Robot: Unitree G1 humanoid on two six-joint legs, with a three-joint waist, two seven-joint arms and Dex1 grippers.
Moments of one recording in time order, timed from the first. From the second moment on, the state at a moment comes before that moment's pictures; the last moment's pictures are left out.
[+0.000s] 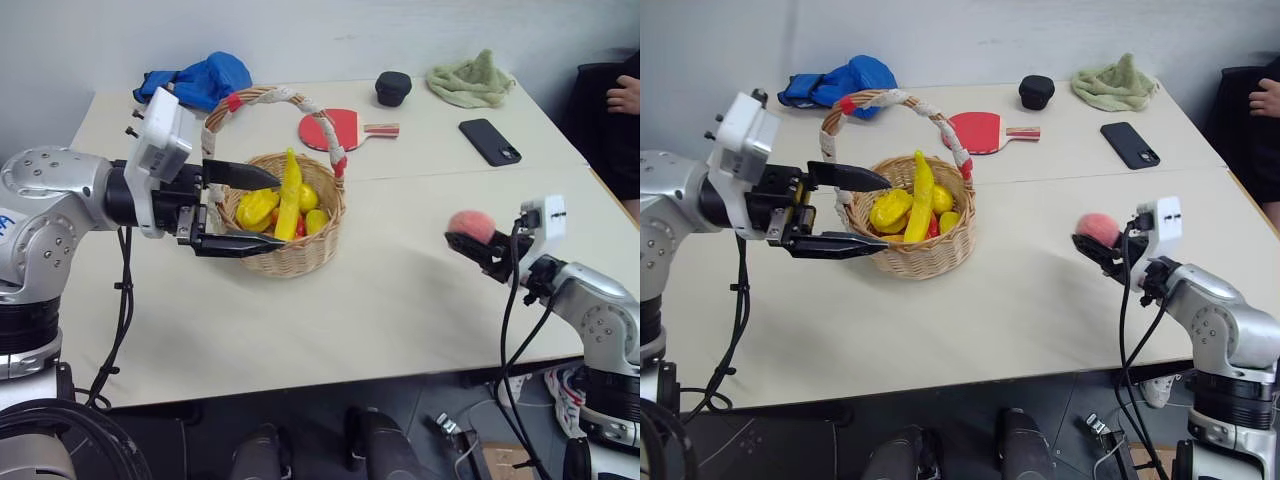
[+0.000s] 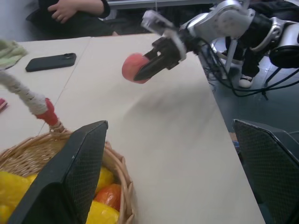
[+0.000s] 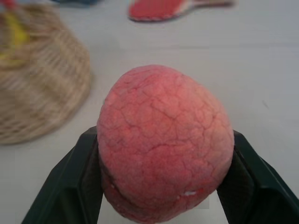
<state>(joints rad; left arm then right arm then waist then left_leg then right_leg) -0.74 0.94 0.14 -0.22 -0.73 0.79 -1.13 -0.38 -0.62 -0.34 -0.28 0.74 0.92 0.64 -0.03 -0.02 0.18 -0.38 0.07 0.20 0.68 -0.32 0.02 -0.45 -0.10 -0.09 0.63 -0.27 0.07</state>
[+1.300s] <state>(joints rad) -0.68 1.00 0.22 -0.27 -0.76 0.78 -1.07 -0.93 -0.21 0.00 0.01 0.44 0.83 0.30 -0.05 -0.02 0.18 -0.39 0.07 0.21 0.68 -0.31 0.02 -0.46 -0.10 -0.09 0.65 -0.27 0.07</state>
